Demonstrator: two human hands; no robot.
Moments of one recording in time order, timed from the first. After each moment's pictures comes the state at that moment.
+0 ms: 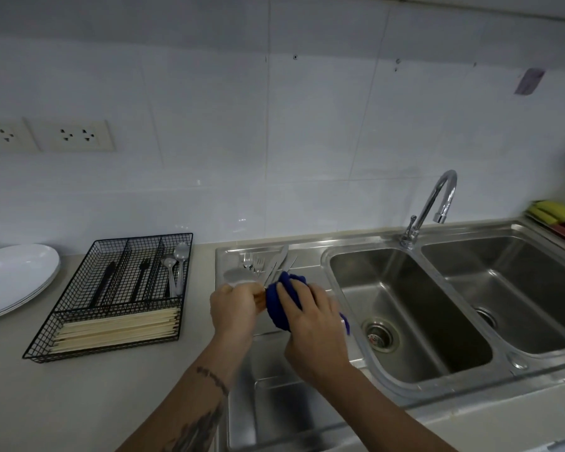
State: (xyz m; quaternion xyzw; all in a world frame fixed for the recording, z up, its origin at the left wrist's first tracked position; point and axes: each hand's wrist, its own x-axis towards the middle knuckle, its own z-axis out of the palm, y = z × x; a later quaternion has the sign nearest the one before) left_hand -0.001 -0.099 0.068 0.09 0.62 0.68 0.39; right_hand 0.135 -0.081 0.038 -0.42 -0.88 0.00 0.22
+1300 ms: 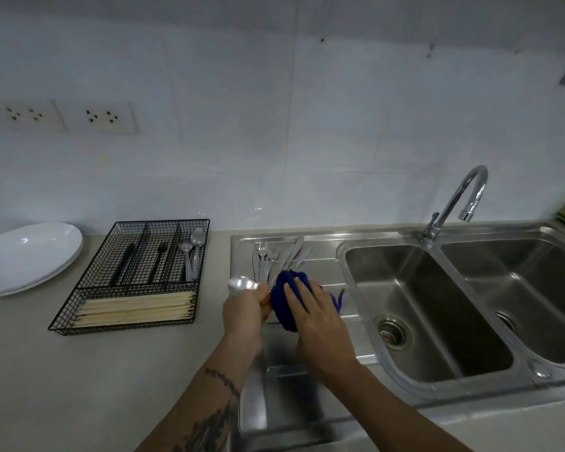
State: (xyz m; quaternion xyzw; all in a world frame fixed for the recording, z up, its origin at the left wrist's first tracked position) left_hand -0.008 -0.104 0.034 0.00 0.58 0.67 0.46; right_hand 0.128 -0.074 0.012 -0.36 -0.92 0.01 0.16
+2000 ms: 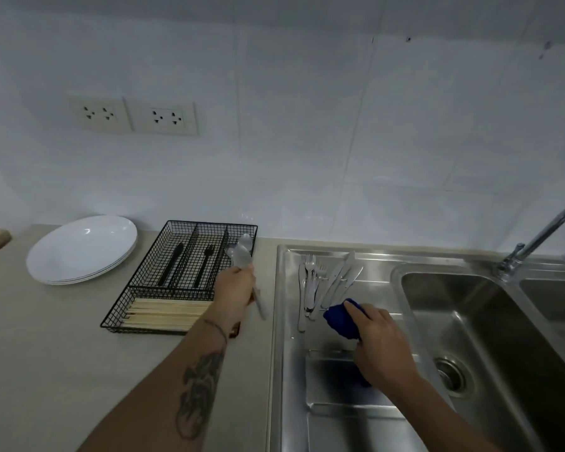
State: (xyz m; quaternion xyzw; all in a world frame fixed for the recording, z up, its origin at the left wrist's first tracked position) left_hand -0.151 -0.071 0.024 0.05 0.71 0.61 0.36; right_hand 0.107 -0.015 0.007 -0.41 -0.90 0.08 0.10
